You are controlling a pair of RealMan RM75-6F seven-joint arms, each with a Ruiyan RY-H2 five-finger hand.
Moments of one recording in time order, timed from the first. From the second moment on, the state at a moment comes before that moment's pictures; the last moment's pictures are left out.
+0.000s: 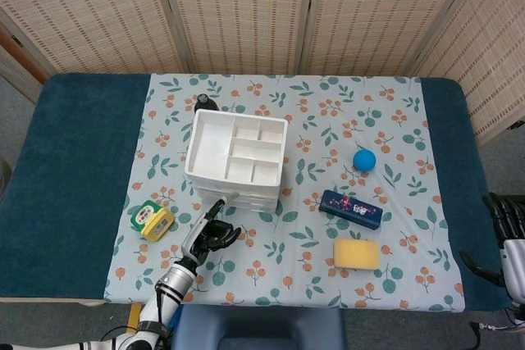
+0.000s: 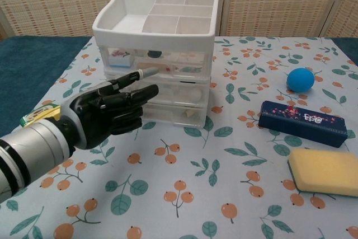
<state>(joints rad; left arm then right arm) -0.46 -1.79 -0.26 -1.69 1.18 0.96 -0.83 -0.03 -1.09 0.04 -1.59 -1.55 1.62 0.13</state>
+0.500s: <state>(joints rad) -0.46 -1.84 -0.32 -1.65 1.16 0.92 -0.94 -0.04 -1.09 0.05 -1.59 -1.54 1.62 0.13</state>
